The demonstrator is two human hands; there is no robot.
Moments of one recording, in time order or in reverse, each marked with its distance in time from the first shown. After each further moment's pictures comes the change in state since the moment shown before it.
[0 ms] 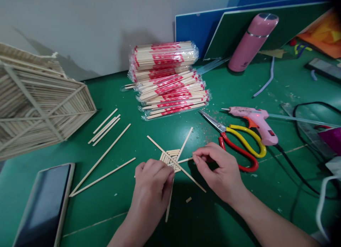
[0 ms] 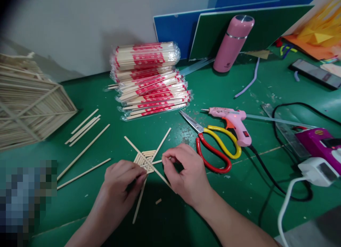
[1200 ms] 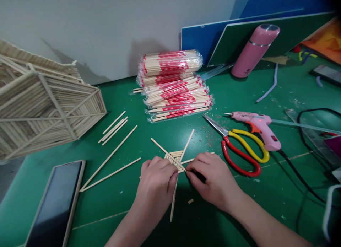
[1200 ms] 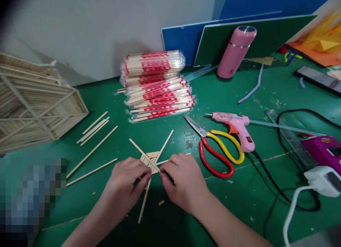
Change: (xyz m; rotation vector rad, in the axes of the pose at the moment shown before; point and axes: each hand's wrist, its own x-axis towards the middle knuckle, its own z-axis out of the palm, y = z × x) left_hand 0.009 0.005 -0.006 0.101 -0.066 -0.003; right_hand -0.005 0.005 0.005 -0.346 -0.381 -0.136
